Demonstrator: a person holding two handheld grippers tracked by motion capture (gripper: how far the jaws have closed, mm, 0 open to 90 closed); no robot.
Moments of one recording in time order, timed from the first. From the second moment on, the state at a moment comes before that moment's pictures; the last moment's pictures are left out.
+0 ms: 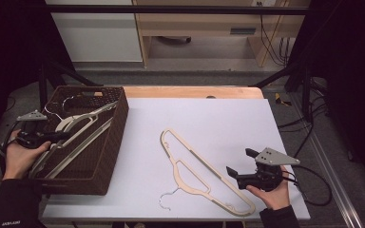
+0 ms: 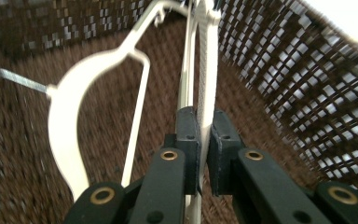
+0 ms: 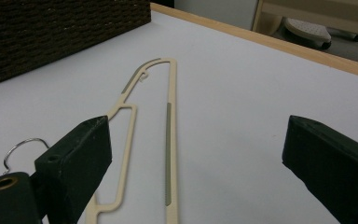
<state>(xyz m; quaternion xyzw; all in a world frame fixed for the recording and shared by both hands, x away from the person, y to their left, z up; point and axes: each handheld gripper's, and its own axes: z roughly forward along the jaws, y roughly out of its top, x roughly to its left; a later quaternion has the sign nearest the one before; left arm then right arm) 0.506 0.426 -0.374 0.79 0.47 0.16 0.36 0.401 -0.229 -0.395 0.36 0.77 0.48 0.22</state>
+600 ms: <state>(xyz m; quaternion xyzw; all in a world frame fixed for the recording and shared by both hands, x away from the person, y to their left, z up) 0.471 0.412 -0.349 0.73 0.49 0.26 0.41 0.401 -0.230 -0.394 0.36 0.76 0.49 0.22</state>
